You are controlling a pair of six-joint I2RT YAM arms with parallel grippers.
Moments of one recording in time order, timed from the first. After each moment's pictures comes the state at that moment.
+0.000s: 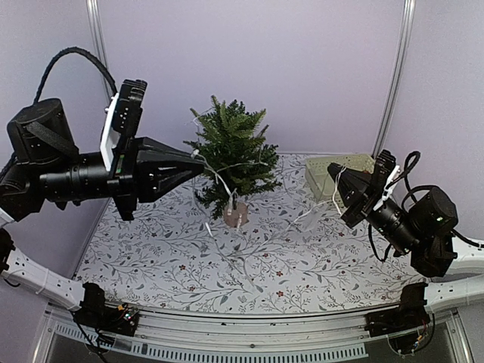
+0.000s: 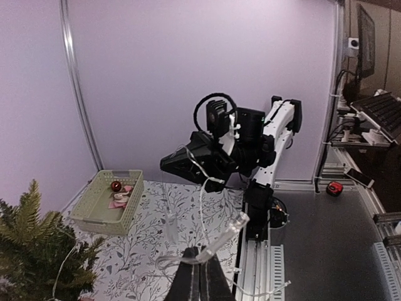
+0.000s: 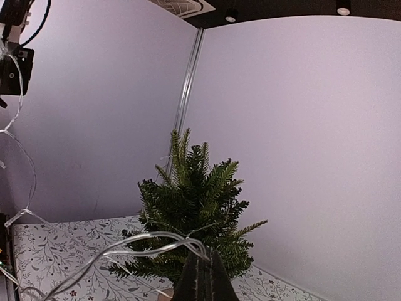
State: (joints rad) left arm -1.37 1.03 1.40 -0.39 0.00 0.04; right arm 1.13 0.77 0.55 0.56 0.29 -0.32
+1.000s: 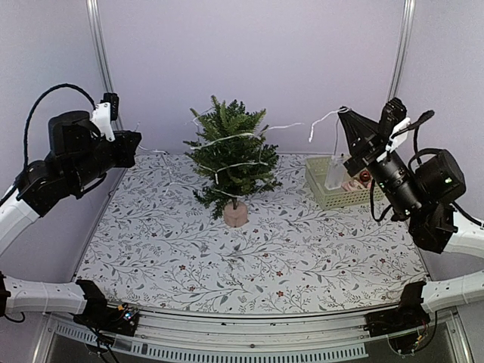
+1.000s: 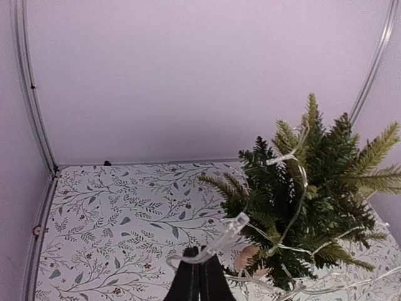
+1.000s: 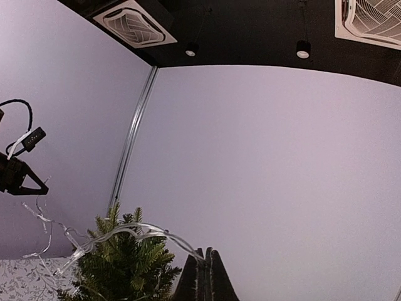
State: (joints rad) left arm -0.69 0.93 1.14 -0.44 -0.41 -0.25; right arm 1.03 0.91 0.79 0.65 0.32 -0.48
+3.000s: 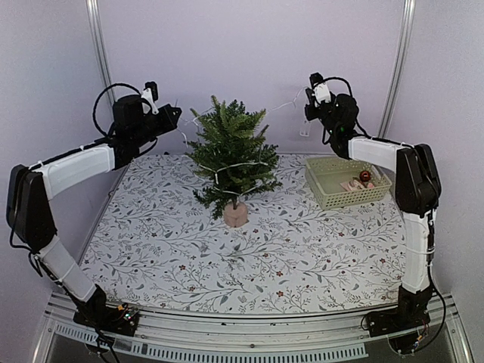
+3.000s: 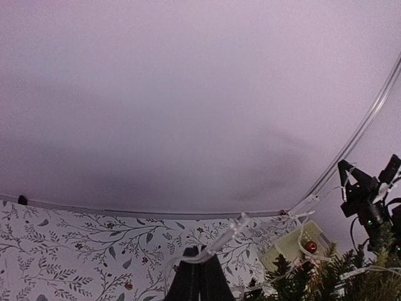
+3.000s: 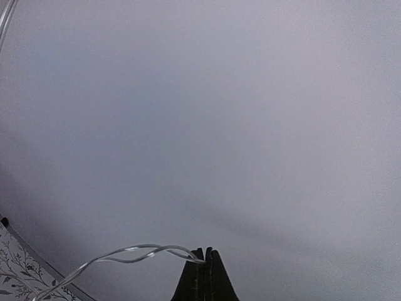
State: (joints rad) left arm -0.34 1.60 1.29 0.25 0.04 -0.46; right arm 0.36 2.18 1.81 0.68 0.01 -0.29
